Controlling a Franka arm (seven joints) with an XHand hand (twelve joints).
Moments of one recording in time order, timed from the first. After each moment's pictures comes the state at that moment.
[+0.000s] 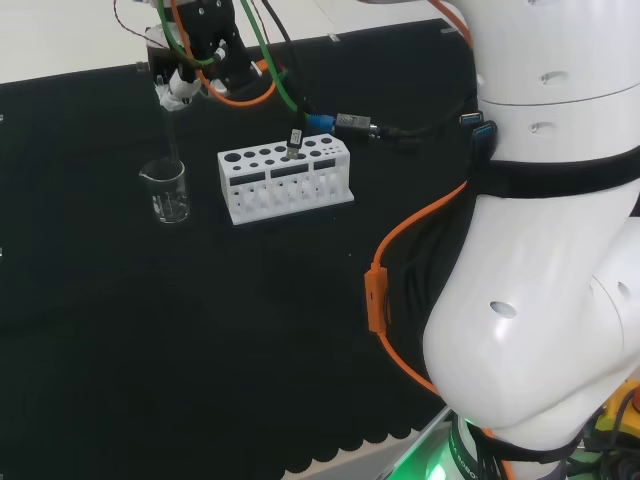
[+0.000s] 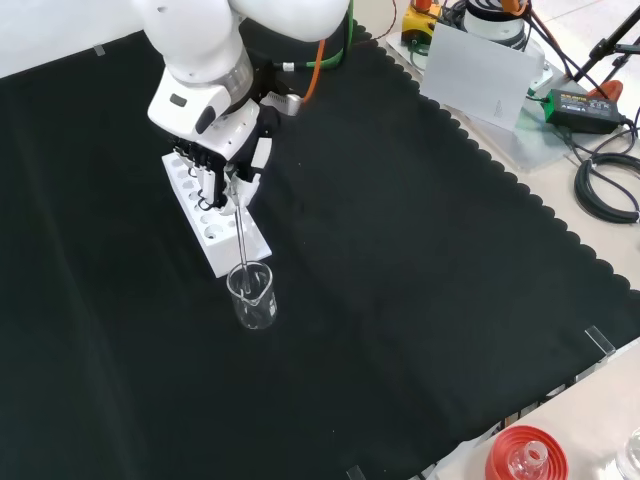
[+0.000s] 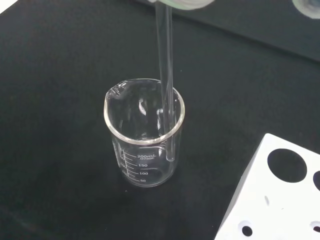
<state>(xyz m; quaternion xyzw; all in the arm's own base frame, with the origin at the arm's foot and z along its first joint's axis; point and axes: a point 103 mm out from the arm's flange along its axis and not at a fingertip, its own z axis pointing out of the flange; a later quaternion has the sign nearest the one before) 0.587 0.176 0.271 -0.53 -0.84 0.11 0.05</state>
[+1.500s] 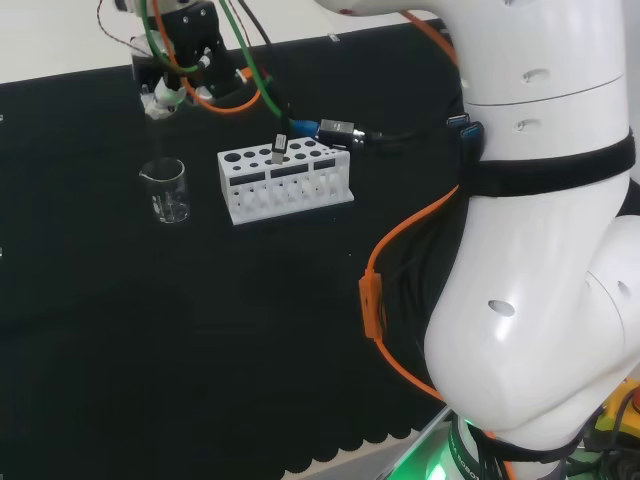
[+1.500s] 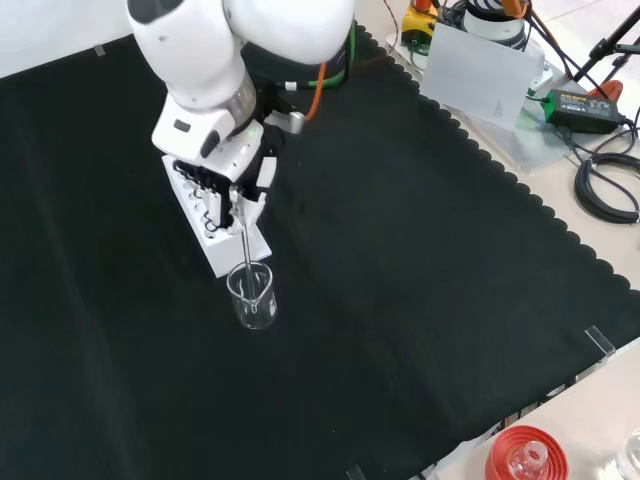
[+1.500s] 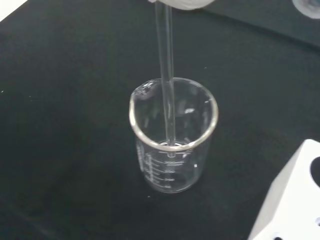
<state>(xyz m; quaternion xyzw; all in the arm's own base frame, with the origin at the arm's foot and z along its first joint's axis) 0.595 0.194 0.261 -0.52 -0.84 0.11 0.06</state>
